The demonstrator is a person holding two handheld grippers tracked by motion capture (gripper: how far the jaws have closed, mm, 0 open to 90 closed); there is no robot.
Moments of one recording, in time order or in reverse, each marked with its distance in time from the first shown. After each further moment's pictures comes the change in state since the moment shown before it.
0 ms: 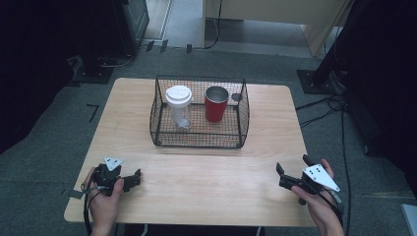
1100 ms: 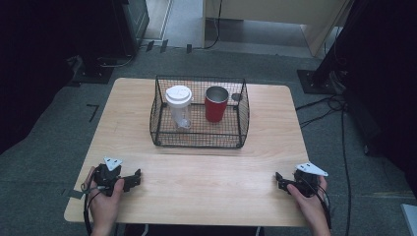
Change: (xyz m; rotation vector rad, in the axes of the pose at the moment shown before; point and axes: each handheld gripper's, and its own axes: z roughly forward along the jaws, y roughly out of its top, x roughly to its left) left arm 0.000 0.000 0.000 0.000 0.000 0.000; right arm -0.010 -0.023 0.022 0.467 -0.023 0.077
